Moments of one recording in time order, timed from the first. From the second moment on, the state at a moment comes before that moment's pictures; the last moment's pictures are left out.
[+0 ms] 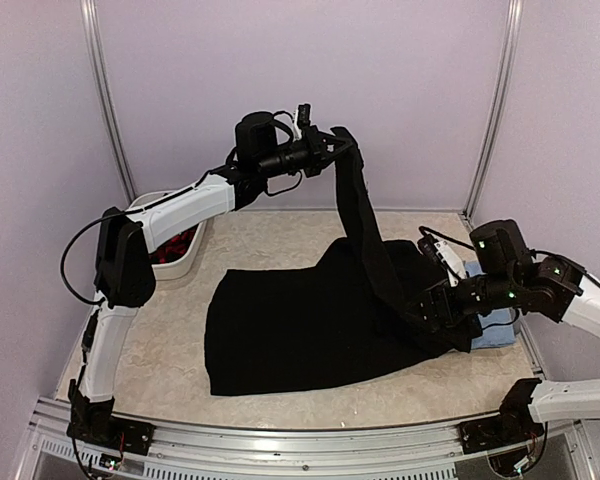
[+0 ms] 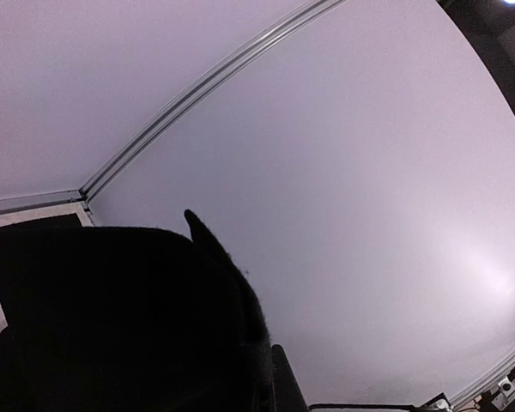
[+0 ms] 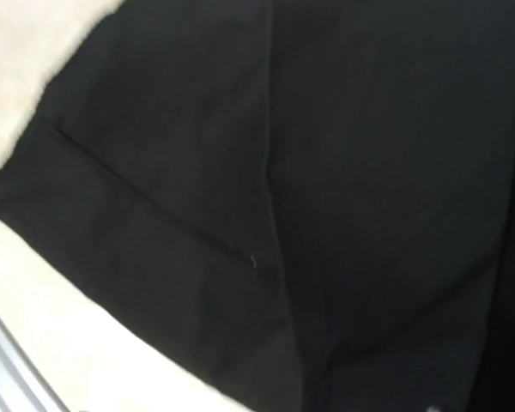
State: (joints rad) left arm -0.67 2.32 2.23 0.24 0.54 -0.99; right arm 0.68 0.89 0.82 -0.63 -0.21 0.21
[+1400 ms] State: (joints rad) left arm -0.68 2.32 2.23 0.21 0.56 -0.95; right arm 0.91 1.09 0.94 -1.15 0.36 0.58
